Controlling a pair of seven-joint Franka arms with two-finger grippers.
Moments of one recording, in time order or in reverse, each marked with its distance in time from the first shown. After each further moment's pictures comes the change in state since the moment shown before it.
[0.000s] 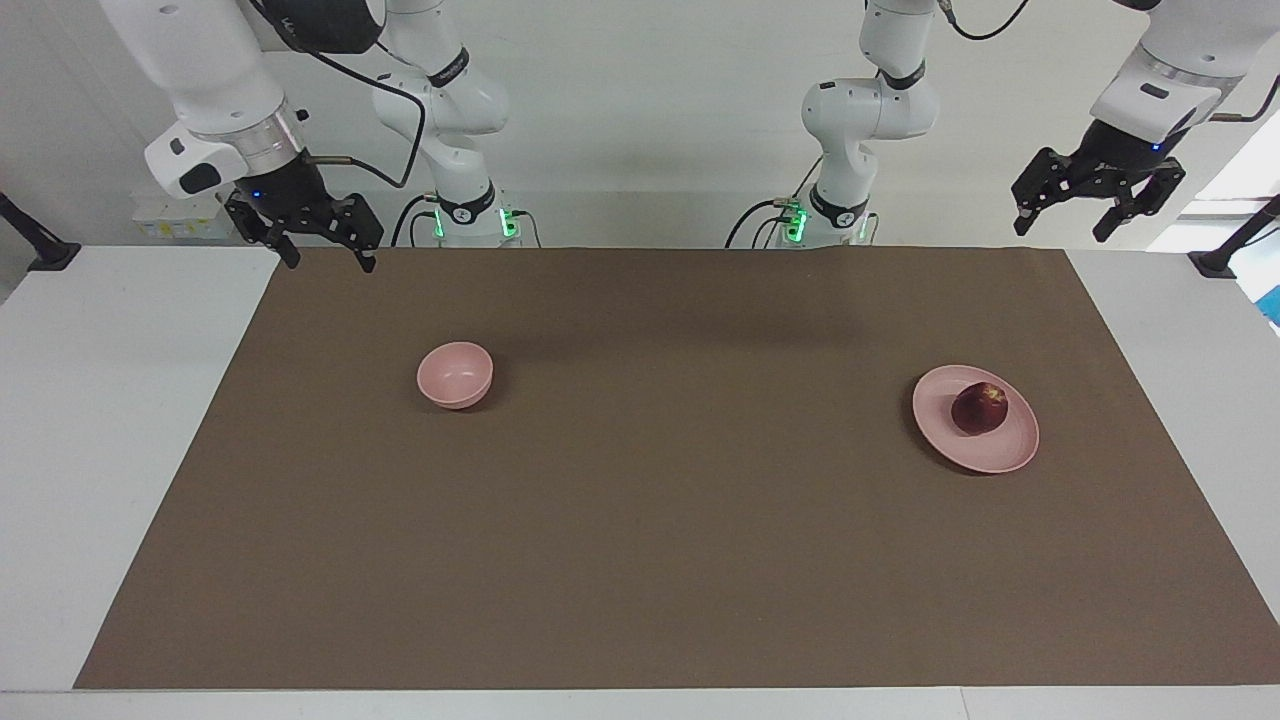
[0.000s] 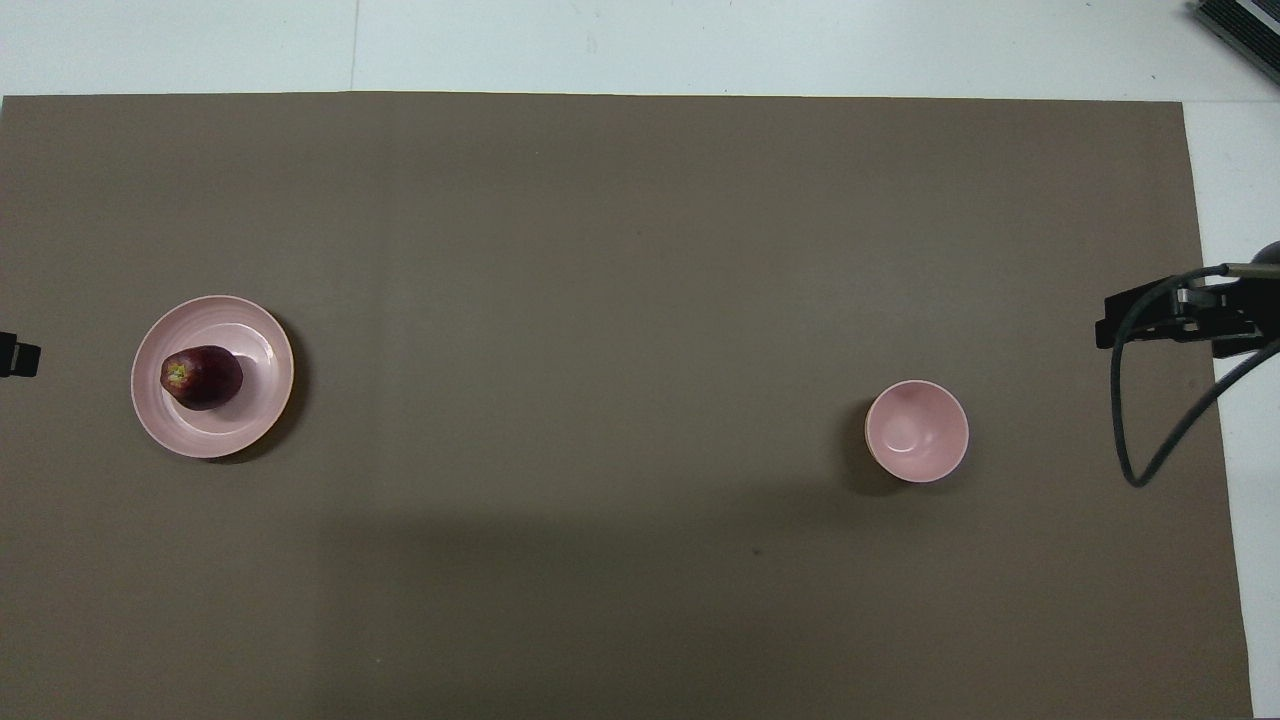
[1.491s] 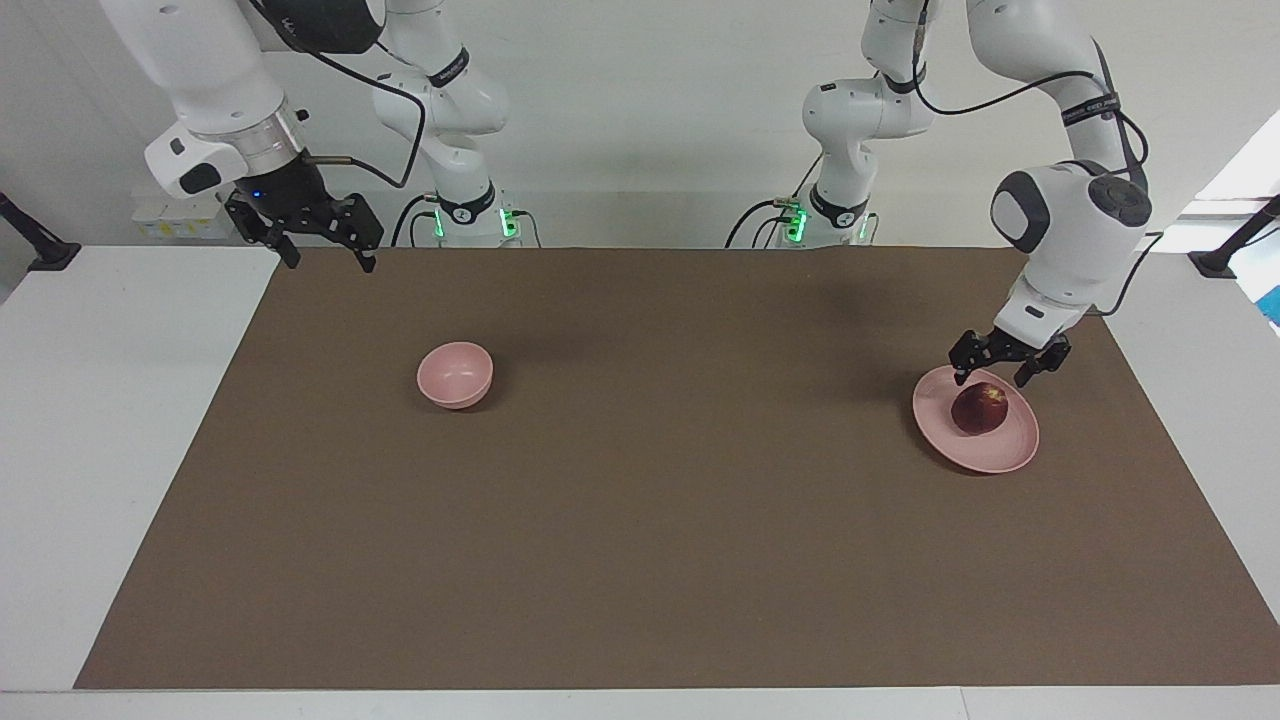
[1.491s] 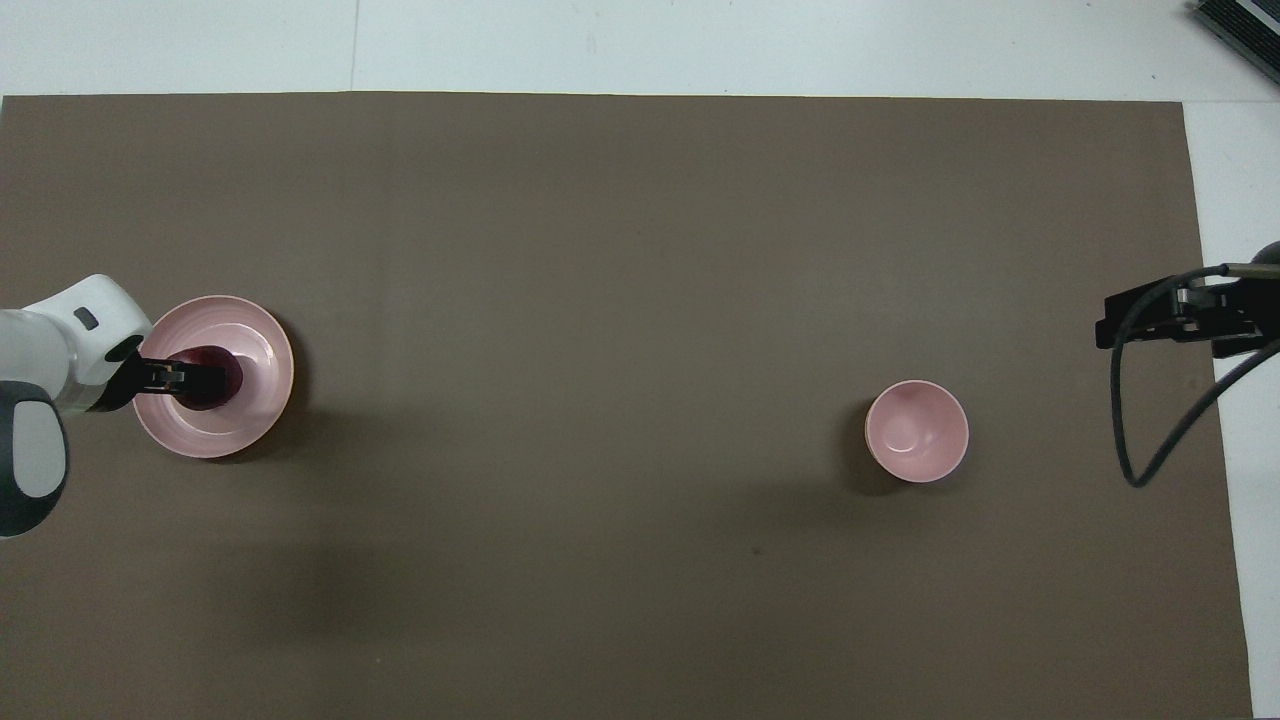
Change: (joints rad) left arm 0.067 0.127 0.008 -0.637 -0.001 0.817 0.029; right arm 0.000 0.000 0.000 0.000 0.000 0.000 0.000
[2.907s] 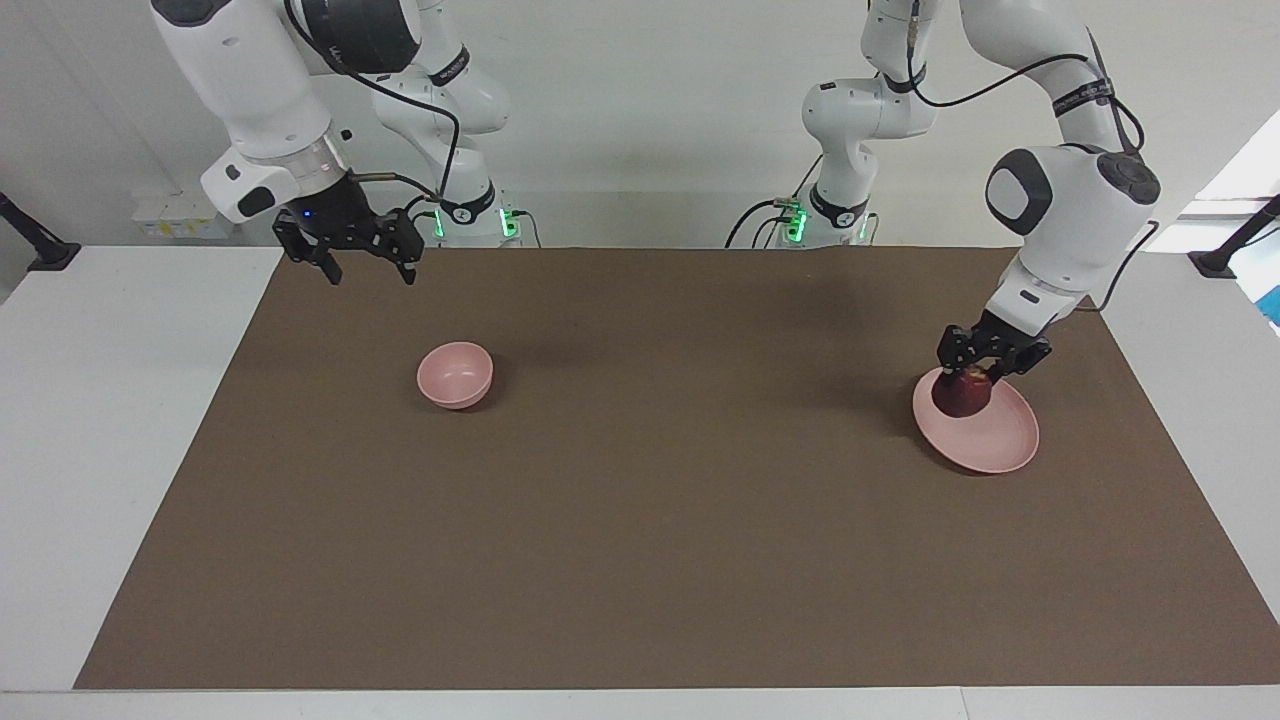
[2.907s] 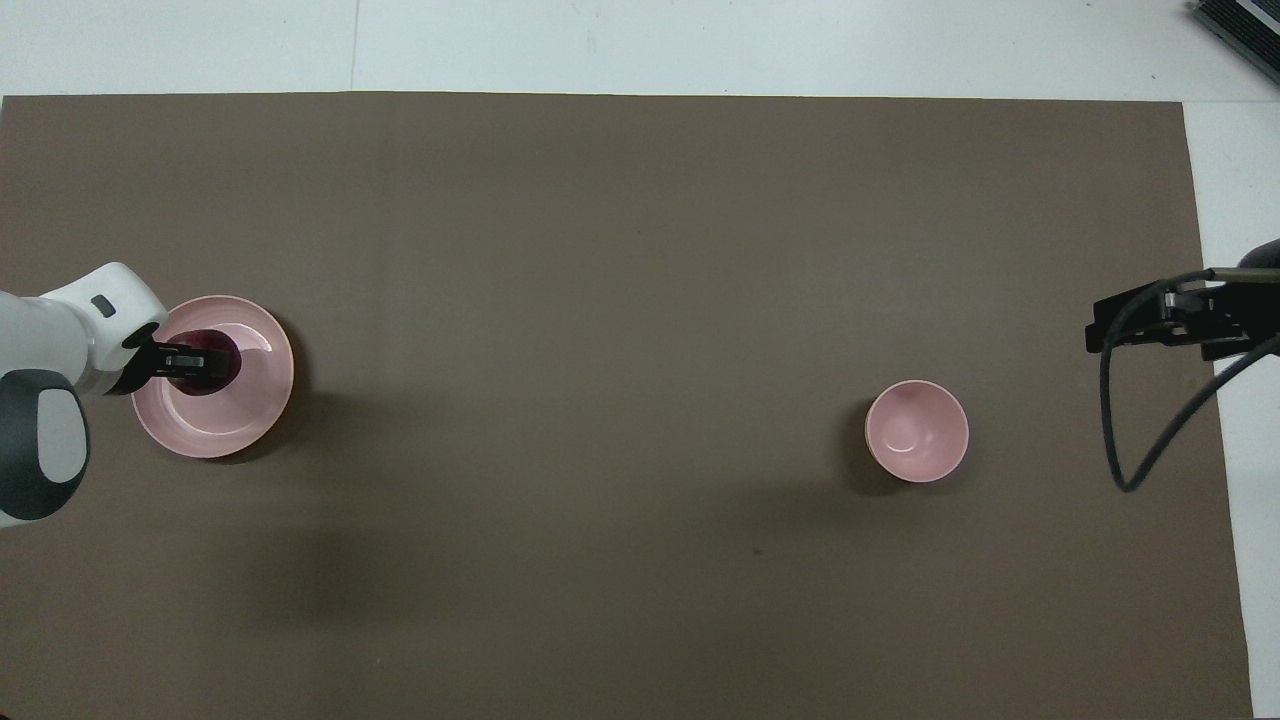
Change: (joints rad) left arm -0.070 -0.065 -0.039 0.120 -0.201 -0.159 0.001; right arm 0.050 -0.015 0.018 -0.114 0.088 0.094 0.057
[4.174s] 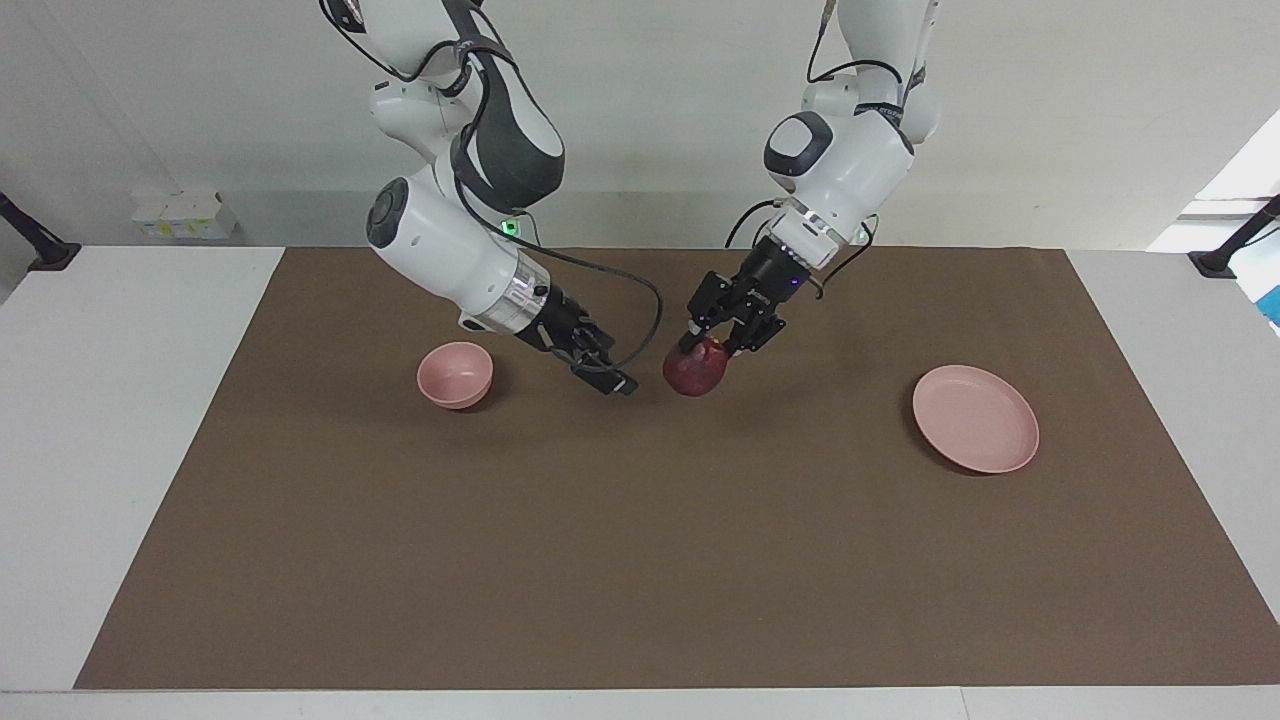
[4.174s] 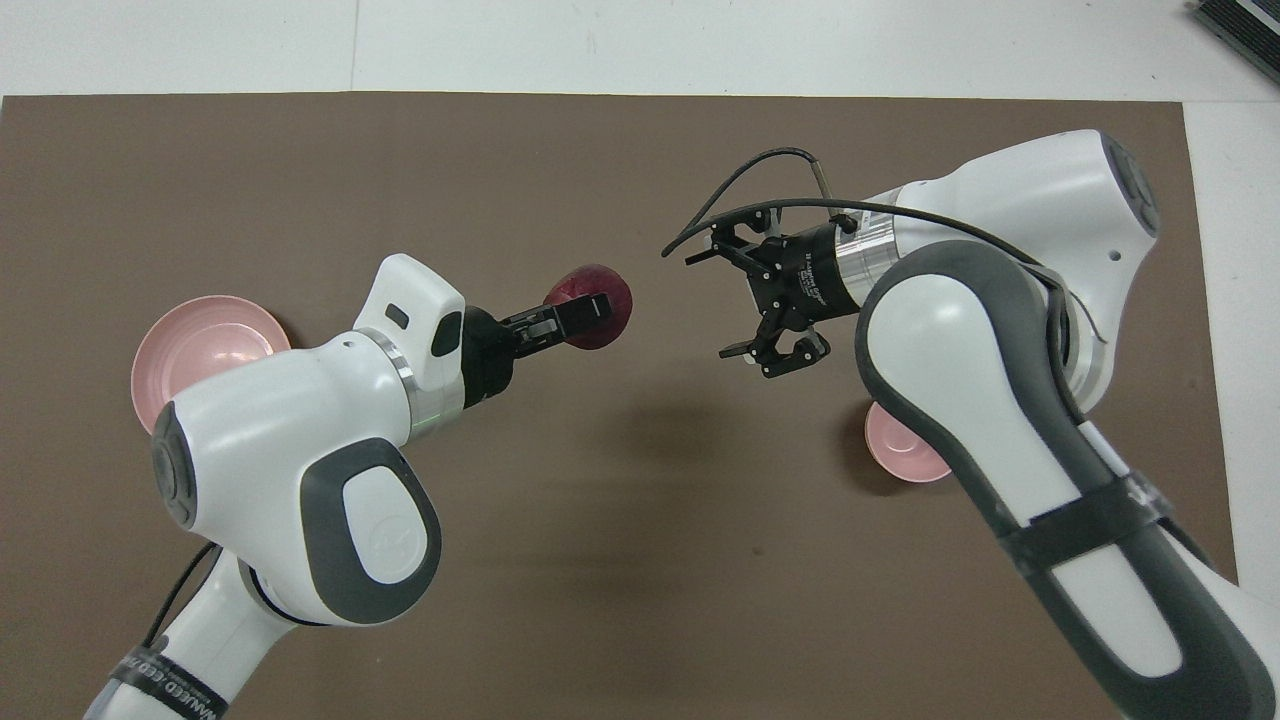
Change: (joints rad) left arm -0.265 0.016 -0.331 -0.021 -0.749 0.577 -0.223; right arm 0.276 0.268 0.002 -0.022 0.621 0.475 1.029
